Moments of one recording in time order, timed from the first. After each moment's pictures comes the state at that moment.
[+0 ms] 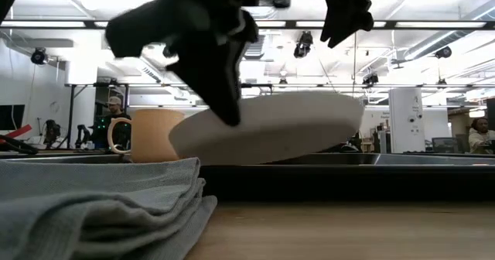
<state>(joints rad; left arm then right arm) -0.43 2.08 1.68 -0.89 -0.42 -0.12 -0.23 1.33 1.36 -0.99 0.20 0.34</state>
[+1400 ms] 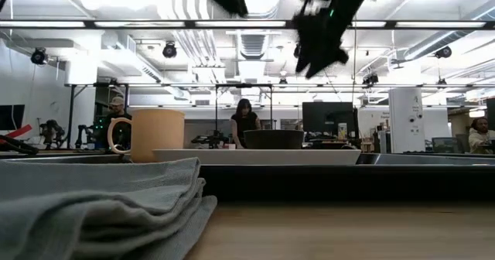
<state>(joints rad) -0.45 1.86 1.73 -0.98 -0.59 -0.08 -0.43 1.50 1.30 -0.75 0.05 0.26</state>
